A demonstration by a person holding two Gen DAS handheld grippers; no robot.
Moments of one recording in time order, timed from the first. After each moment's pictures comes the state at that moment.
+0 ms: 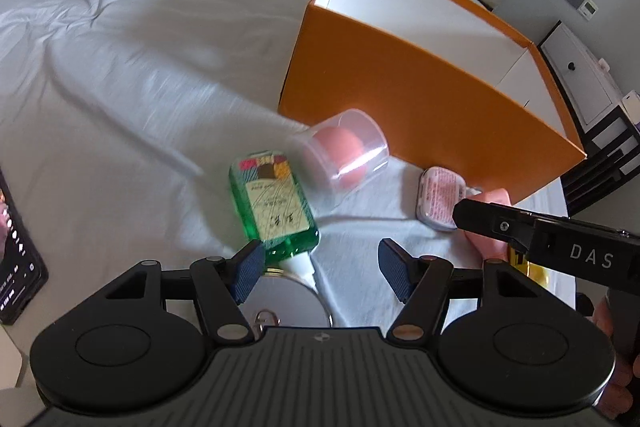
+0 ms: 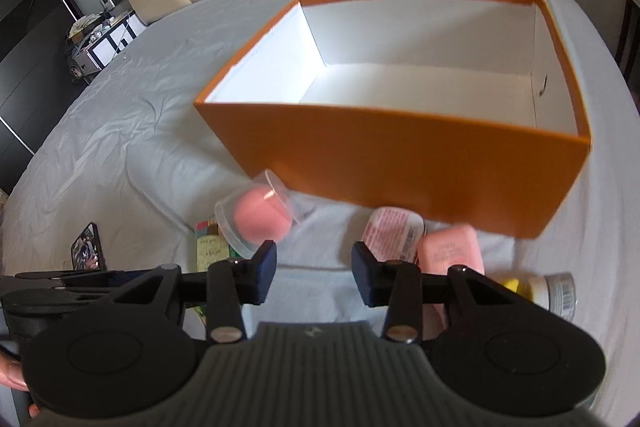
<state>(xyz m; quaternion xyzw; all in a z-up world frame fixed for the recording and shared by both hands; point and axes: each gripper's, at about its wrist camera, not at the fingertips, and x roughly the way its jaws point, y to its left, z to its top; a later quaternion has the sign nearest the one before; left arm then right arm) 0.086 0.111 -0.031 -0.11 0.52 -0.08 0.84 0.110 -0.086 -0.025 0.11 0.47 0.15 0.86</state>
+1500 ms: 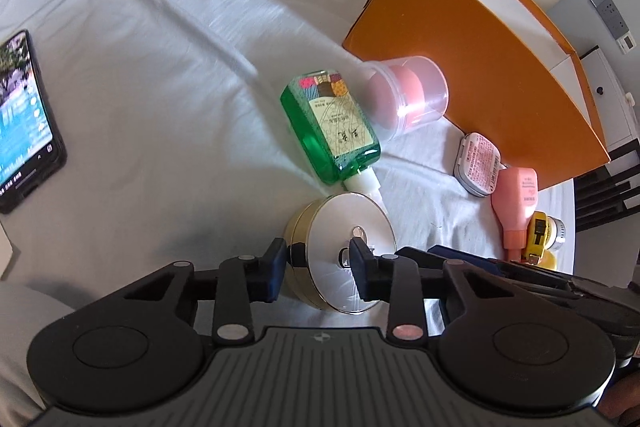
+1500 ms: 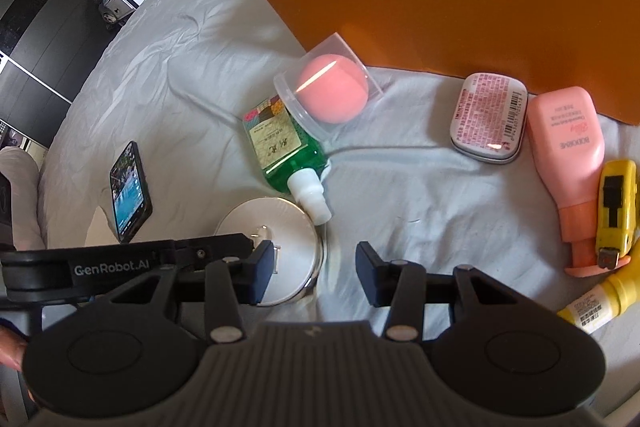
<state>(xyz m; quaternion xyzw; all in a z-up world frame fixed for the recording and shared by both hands) 0.060 0.141 -0.052 -0.19 0.56 -0.04 0.80 0.090 -0.042 -0.073 0.13 0.56 0.23 0.79</state>
